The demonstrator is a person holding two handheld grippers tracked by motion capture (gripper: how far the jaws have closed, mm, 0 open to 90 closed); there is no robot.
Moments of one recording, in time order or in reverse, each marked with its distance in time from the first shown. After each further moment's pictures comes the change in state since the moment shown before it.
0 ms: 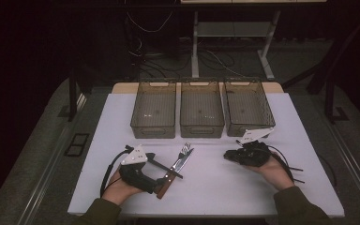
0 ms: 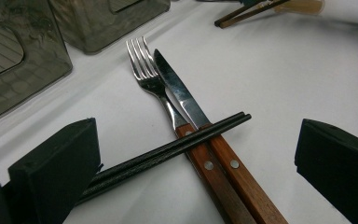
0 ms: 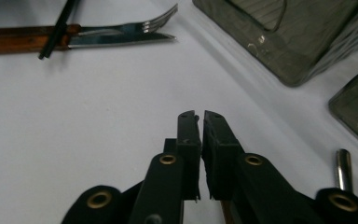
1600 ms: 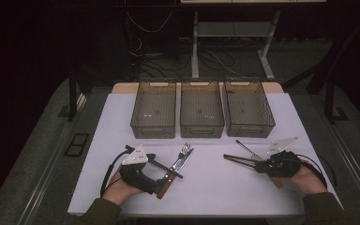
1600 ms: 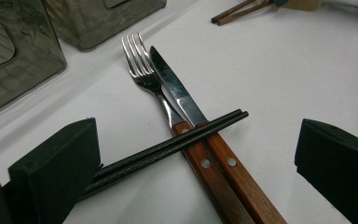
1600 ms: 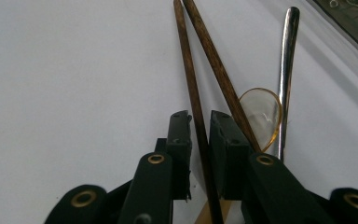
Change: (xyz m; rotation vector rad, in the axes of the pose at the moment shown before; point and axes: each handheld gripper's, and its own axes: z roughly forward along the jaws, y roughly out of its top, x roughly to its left) left arm 0.000 -0.001 0.002 0.008 -0.014 -0.004; right arm -0.023 -0.057 -0.050 0.180 -0.025 -0.030
